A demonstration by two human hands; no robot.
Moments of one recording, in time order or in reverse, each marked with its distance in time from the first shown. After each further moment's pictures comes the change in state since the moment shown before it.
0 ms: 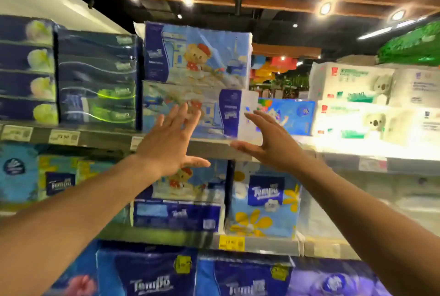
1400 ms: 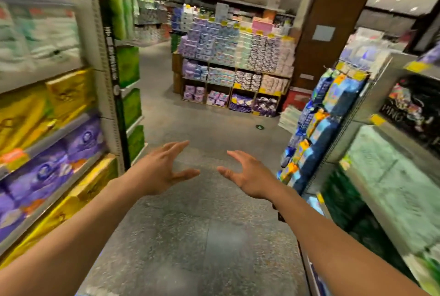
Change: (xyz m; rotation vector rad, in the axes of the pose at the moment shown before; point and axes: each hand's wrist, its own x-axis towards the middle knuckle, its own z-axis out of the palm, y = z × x) left_hand -0.383 0.854 -0.049 -0.863 -0.540 1.352; right_hand -0.896 0.060 -0.393 -0.346 0.052 1.601
